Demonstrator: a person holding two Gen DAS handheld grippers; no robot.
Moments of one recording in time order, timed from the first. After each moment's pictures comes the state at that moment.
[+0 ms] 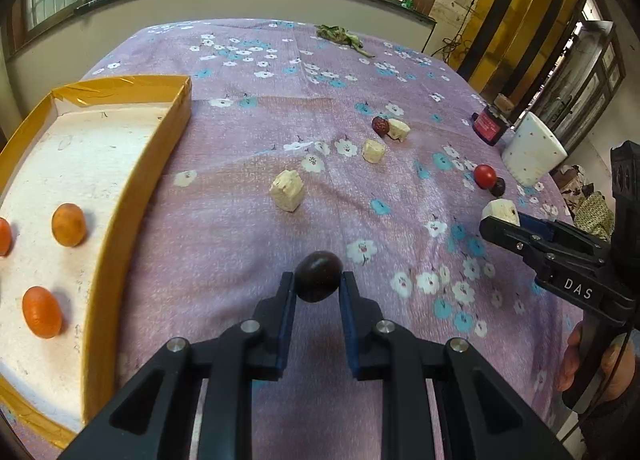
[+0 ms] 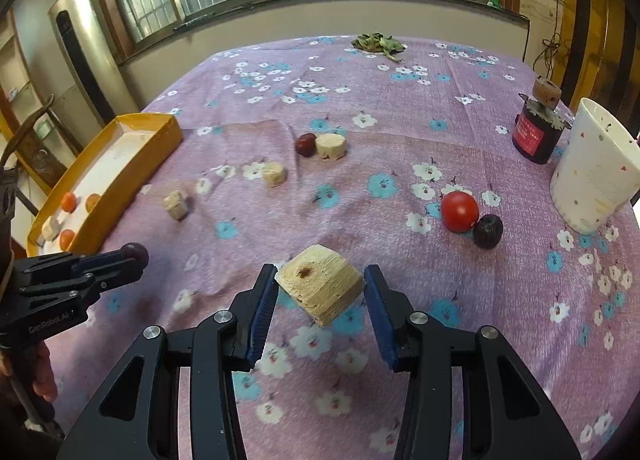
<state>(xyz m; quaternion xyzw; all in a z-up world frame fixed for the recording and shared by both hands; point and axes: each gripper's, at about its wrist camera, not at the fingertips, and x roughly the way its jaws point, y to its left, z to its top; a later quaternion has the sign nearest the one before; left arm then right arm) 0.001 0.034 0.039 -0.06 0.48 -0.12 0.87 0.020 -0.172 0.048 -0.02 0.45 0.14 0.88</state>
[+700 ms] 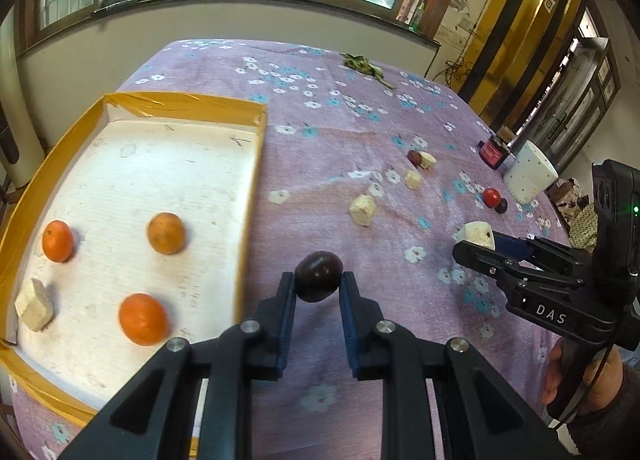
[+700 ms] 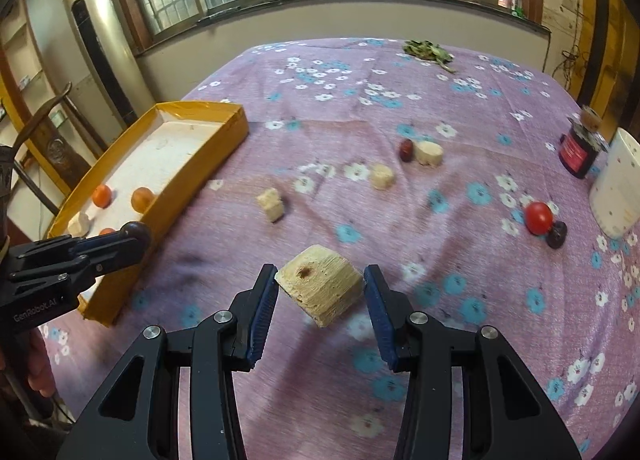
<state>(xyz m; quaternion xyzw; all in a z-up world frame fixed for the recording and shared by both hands) -0.013 0.118 0.065 -0.08 0.45 -0.12 0.88 0.010 -0.071 0.057 -0.03 0.45 0.17 0.88</state>
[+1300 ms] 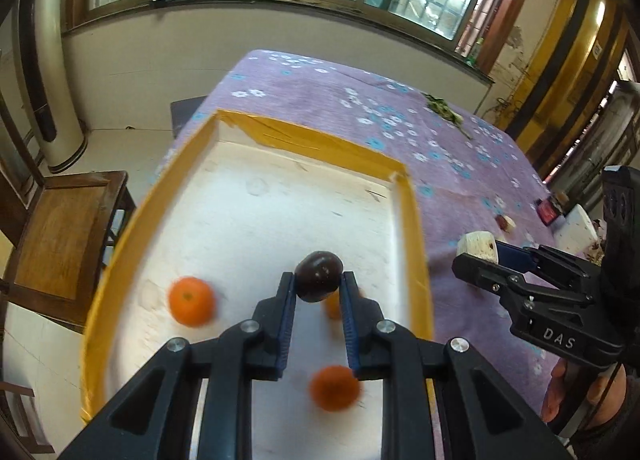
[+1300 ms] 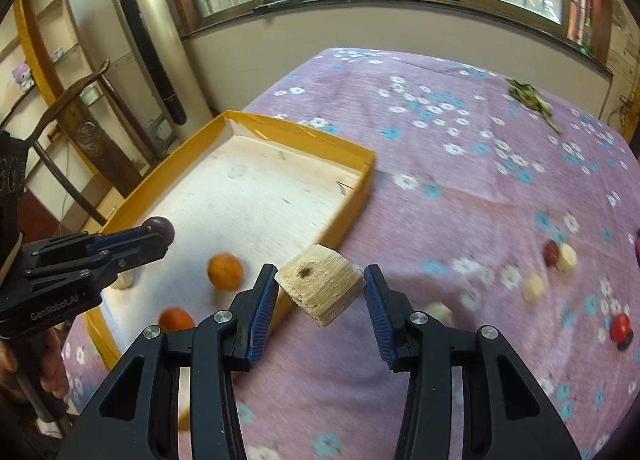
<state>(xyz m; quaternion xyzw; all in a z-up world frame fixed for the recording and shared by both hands) 0.030 0.240 0.073 -0.11 0.44 -0.04 0.89 0.071 0.077 0.064 -0.07 0.45 0.25 0.86</state>
